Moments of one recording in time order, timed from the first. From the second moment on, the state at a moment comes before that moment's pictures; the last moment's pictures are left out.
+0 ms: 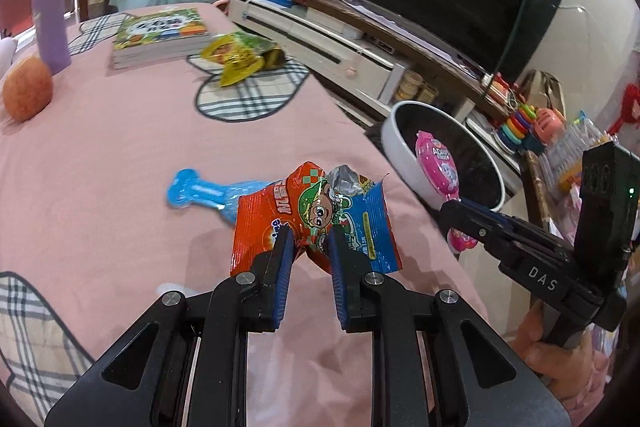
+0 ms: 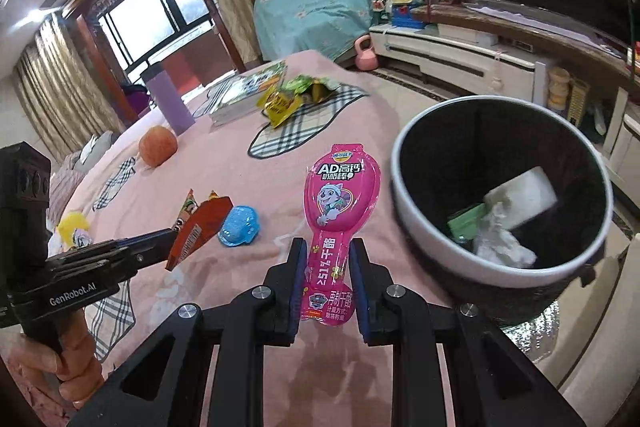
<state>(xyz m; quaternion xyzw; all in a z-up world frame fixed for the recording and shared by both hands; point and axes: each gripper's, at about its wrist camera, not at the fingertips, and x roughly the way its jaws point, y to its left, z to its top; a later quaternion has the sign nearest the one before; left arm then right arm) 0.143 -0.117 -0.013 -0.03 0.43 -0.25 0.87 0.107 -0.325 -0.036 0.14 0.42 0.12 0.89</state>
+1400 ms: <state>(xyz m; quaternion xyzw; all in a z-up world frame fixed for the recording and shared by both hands) 0.166 -0.274 0.006 0.08 0.41 -0.33 0.85 0.108 -0.451 -0.044 0.18 0.41 0.03 0.89</state>
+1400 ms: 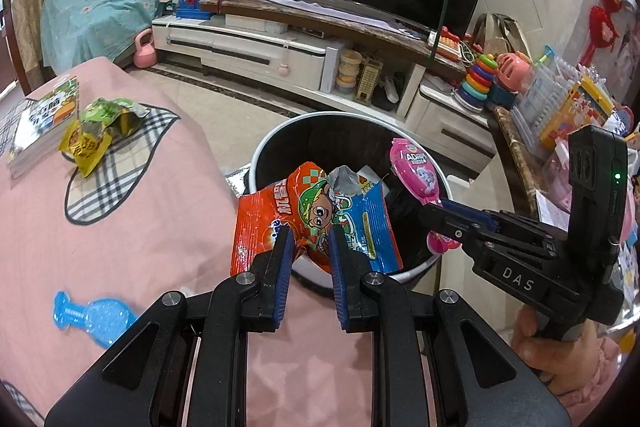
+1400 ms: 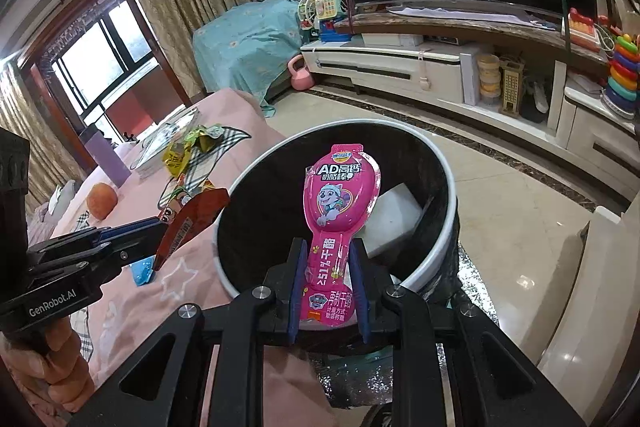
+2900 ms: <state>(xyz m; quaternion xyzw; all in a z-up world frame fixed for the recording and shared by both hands) 0.171 -0.227 -0.022 0.03 0.45 -0.28 0.85 0.115 -0.462 -0.045 0.21 0.41 0.04 0.89</state>
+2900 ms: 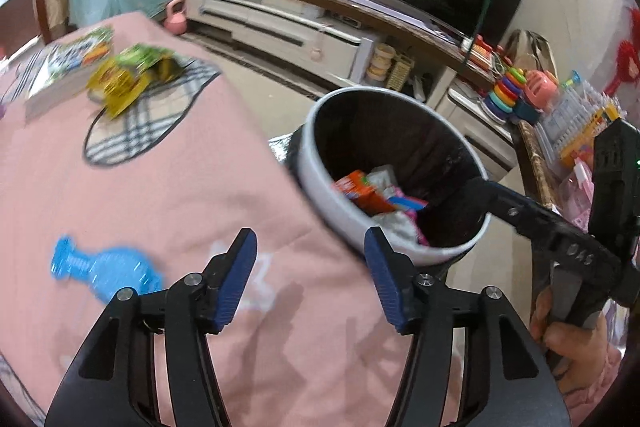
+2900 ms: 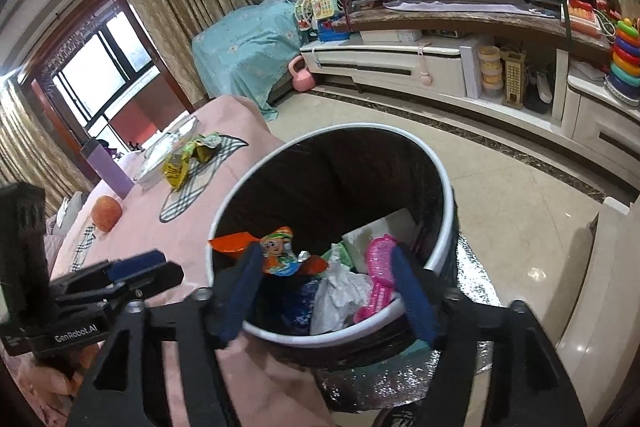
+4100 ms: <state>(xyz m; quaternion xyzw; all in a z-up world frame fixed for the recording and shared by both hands) 0.152 -0.037 -0.056 -0.08 0.48 -0.16 0.86 0.125 -0.311 -0.033 0.16 0.42 0.16 0.88</state>
